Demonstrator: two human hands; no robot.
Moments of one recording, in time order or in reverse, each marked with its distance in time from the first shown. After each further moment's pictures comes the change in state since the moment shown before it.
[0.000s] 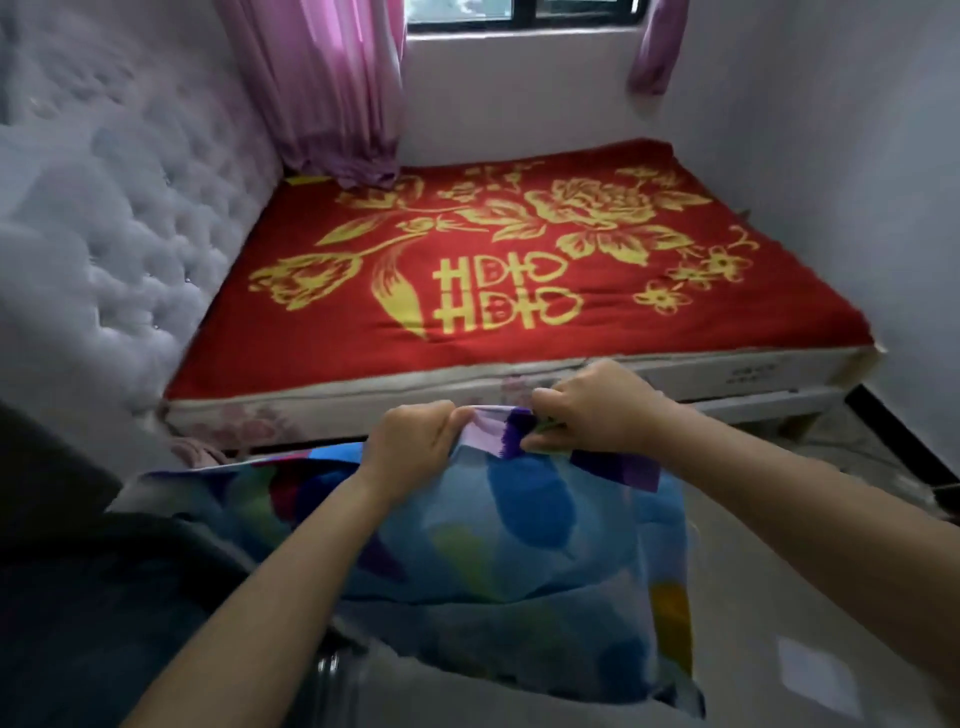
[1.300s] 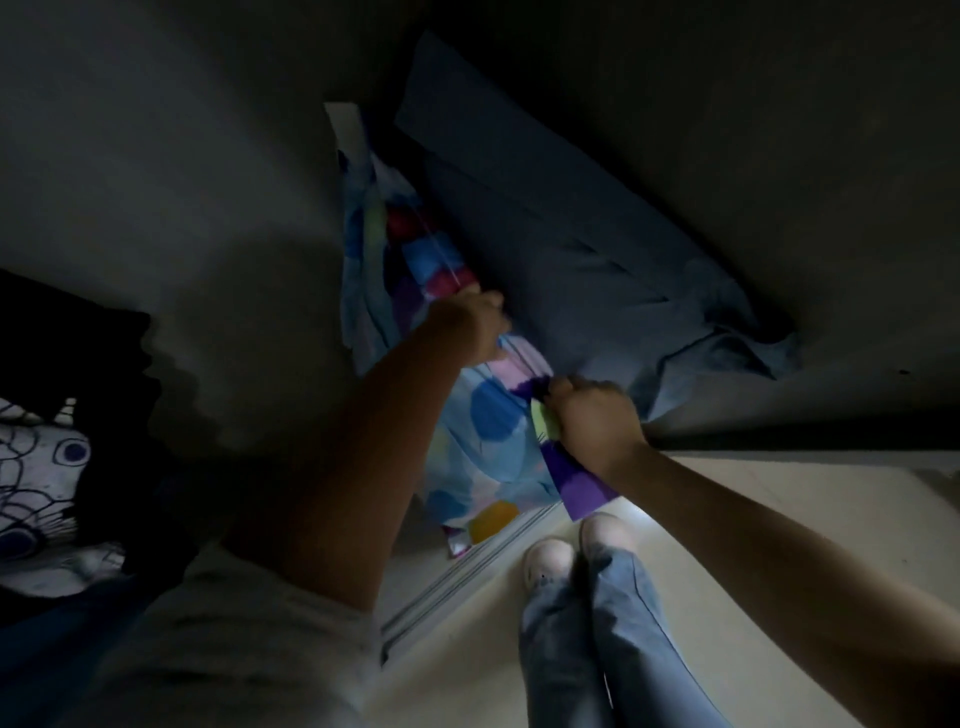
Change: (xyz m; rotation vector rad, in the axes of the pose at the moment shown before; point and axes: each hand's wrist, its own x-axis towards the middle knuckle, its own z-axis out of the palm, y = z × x) left_hand -0.390 -0.393 -0.153 0.476 -0.833 -0.994; right_hand 0.308 -0.498 0.218 0.436 -0.319 -0.475
